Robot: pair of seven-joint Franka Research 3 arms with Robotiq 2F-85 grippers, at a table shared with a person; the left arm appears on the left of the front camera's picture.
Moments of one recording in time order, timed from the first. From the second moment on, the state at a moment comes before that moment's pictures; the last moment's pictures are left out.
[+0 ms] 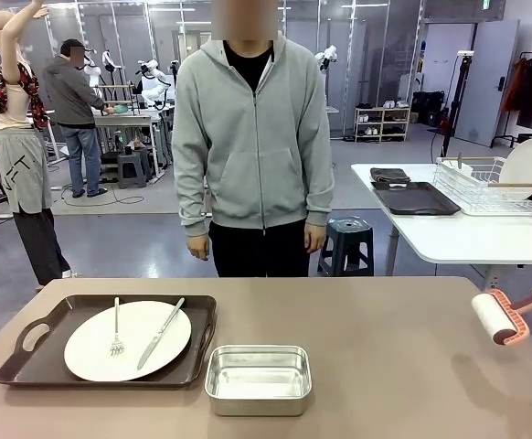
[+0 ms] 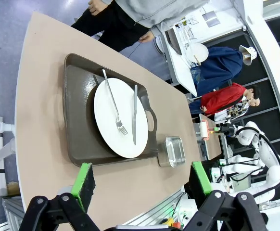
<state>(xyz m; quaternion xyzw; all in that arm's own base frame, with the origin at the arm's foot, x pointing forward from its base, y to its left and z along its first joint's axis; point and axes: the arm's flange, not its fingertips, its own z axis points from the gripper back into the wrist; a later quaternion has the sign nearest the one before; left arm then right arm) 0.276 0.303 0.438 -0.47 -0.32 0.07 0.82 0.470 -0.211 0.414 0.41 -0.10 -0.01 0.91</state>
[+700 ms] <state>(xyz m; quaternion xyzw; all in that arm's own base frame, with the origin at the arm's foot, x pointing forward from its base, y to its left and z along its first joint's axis) 0.275 0.303 0.438 -0.47 -0.32 0.07 0.82 0.486 0.145 0.529 0.16 -0.01 0.43 0.89</state>
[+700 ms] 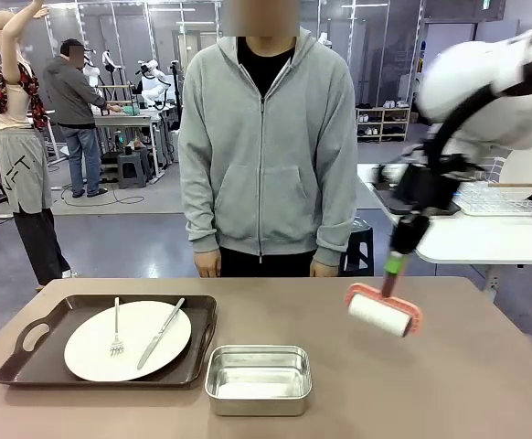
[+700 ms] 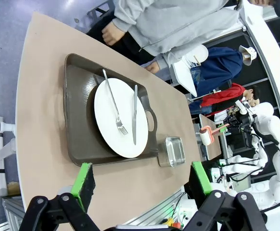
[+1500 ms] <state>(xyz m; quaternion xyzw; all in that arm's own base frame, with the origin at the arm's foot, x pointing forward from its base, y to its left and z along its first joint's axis) 0.275 0.303 0.438 -0.47 -0.32 0.07 0.82 0.441 0.361 0.545 0.07 0.04 0.61 0.79</state>
